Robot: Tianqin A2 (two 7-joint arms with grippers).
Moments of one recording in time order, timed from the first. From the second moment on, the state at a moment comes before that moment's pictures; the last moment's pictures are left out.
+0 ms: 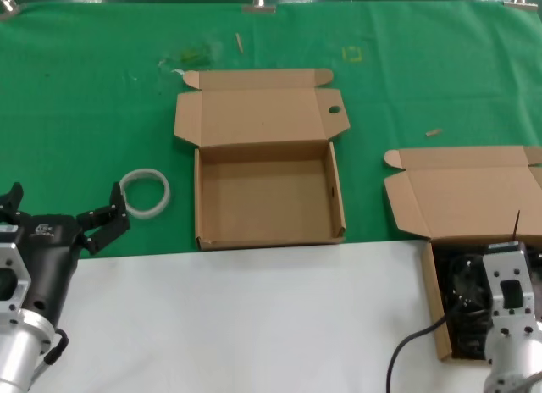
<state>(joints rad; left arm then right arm) 0.00 -0.30 1.60 -1.60 -1.80 0.00 0.00 -0.04 0.07 -1.76 1.73 2.20 0.77 -0.98</state>
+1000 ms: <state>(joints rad) 0.00 -0.30 1.60 -1.60 -1.80 0.00 0.00 0.18 0.07 -1.62 1.64 2.68 1.03 -1.97</state>
